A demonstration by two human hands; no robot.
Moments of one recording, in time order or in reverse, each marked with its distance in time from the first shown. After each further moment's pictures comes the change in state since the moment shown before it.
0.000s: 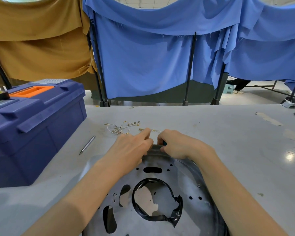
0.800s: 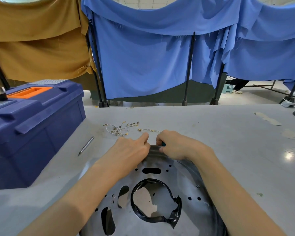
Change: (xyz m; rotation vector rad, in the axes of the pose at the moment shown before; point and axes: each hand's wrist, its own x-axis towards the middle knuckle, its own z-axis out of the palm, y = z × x) left_hand -0.002 0.002 0.002 0.160 -0.110 0.050; right_hand 0.000 0.000 0.000 0.003 -0.001 -0.006
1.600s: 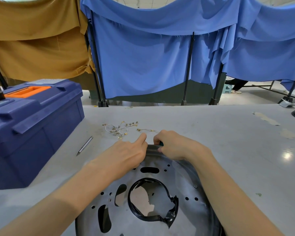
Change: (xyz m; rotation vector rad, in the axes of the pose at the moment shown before) left_hand -0.010 -0.007 0.005 0.056 0.162 0.117; right_hand 0.001 -0.002 0.001 -0.015 0.021 -0.023
